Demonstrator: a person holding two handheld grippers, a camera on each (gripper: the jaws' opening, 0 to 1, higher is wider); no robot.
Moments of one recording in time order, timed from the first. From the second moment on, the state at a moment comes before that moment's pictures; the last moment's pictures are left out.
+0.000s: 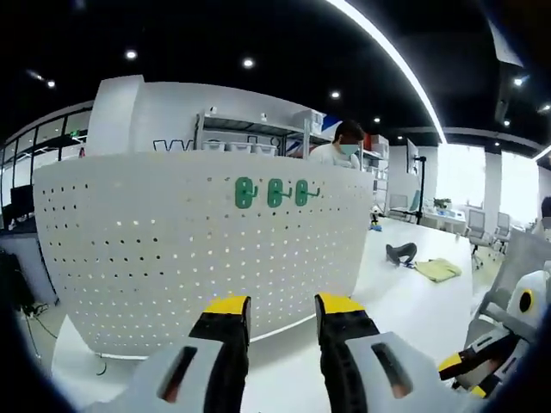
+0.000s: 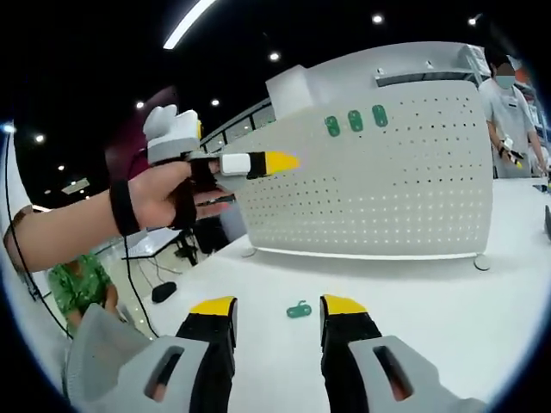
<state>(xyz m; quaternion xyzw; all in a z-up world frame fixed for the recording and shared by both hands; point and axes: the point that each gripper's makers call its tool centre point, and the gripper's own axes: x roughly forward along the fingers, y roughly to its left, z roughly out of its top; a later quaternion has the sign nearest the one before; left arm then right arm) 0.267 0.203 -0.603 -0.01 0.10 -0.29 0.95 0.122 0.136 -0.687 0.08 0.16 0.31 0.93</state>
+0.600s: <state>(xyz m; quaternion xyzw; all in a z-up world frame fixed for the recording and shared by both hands) 0.225 0.248 -0.643 -0.02 0.13 -0.33 0.94 0.137 0.161 -0.699 0.10 0.17 0.30 0.93</state>
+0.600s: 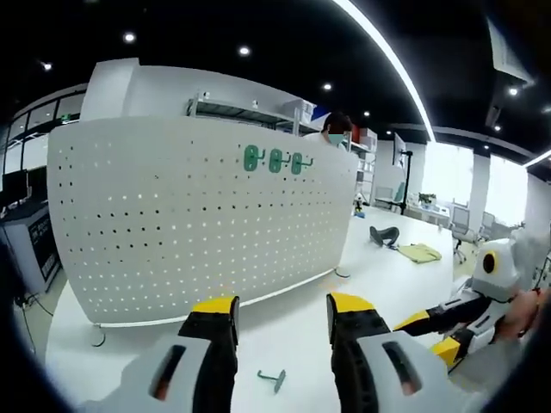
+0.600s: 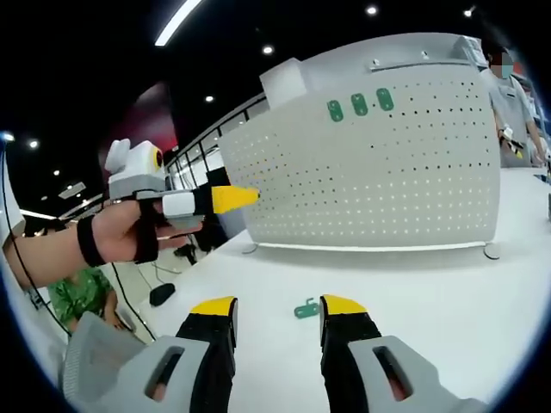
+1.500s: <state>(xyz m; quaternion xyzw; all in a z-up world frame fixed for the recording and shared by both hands) 0.182 0.280 -0.679 -0.04 0.14 -0.37 0.92 0.160 0.189 -0.743 0.10 0.24 0.28 0.93</state>
